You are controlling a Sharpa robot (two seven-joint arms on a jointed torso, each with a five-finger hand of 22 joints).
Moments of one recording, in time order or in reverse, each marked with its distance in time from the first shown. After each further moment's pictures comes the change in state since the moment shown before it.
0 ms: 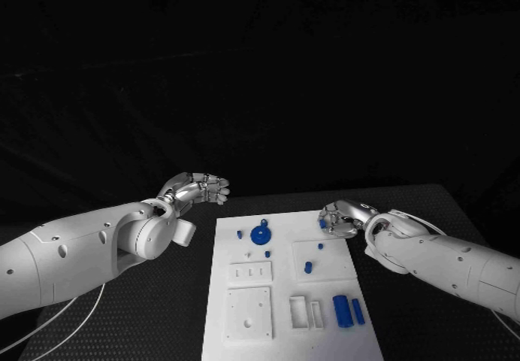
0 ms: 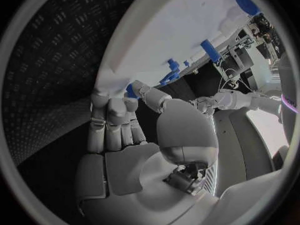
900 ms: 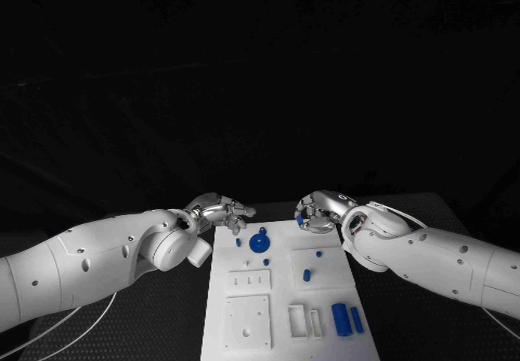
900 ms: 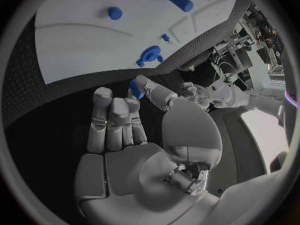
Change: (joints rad) left arm 0.002 0.054 0.000 0.041 -0.201 0.045 -0.248; left_hand -0.083 0.000 -0.071 0.024 -0.017 0.110 -0.053 -0.001 0.015 0.219 -0.105 0.219 0.159 0.152 -0.129 0.297 0.168 0.024 0.159 -0.099 0.238 0.000; right arm 0.090 -0.013 0.000 0.292 -0.098 -0.031 -0.251; right_hand -0.037 -0.035 0.090 -0.021 0.074 0.094 -0.078 0.026 0.042 0.028 -0.054 0.025 0.001 0.027 -0.024 -0.004 0.004 0.021 0.032 -0.004 0.007 0.000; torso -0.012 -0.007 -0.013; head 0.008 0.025
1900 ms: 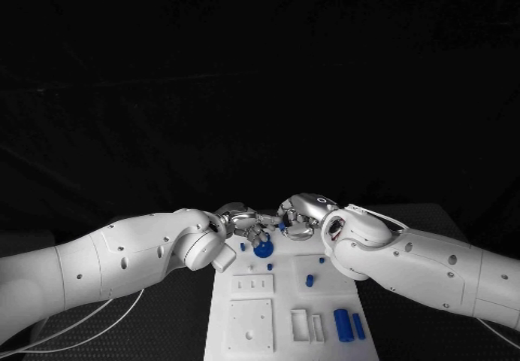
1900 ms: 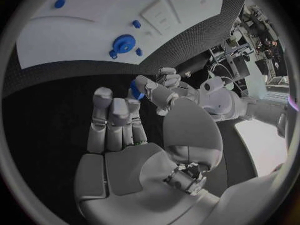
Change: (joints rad) left arm 0.001 0.094 -0.004 -0.011 -0.078 -0.033 -0.191; left_hand -0.087 -0.052 0.001 0.112 -0.018 -0.021 0.006 -0.048 -0.006 -0.089 0.000 0.160 0.154 -0.027 -0.020 0.110 -0.010 -0.008 -0.035 -0.019 0.106 0.001; right arm 0.016 0.076 0.000 0.110 -0.106 0.038 -0.158; right_hand -0.013 -0.006 0.020 -0.002 0.023 0.006 -0.001 0.000 0.003 0.005 -0.002 0.000 0.000 0.000 0.000 0.000 0.001 -0.003 0.004 0.004 0.005 0.000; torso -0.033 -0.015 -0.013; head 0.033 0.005
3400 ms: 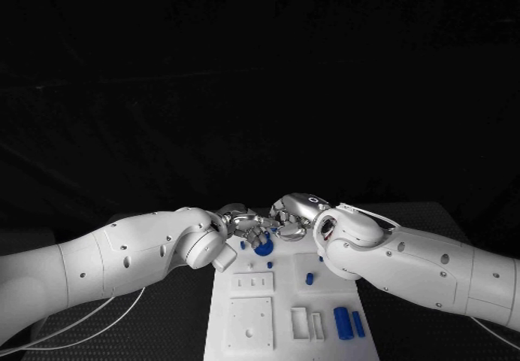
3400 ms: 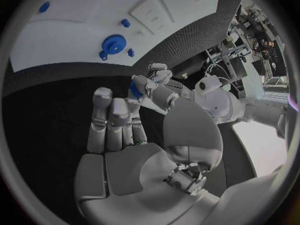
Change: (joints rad) left arm -0.001 0.012 -0.002 -0.010 -0.017 0.006 -0.043; left_hand 0.071 0.138 0.008 -0.081 0.000 0.043 -0.014 0.000 0.013 -0.018 -0.011 0.023 0.031 -0.007 0.000 0.036 -0.042 -0.008 -0.018 0.004 0.030 -0.001; right arm 0.001 0.026 0.000 0.016 -0.012 0.019 -0.019; right_hand -0.002 -0.003 0.003 0.003 0.008 0.002 -0.002 -0.005 0.008 0.000 0.000 -0.004 0.000 0.003 -0.003 0.000 0.001 -0.003 0.000 0.000 0.000 0.000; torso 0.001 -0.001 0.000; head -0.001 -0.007
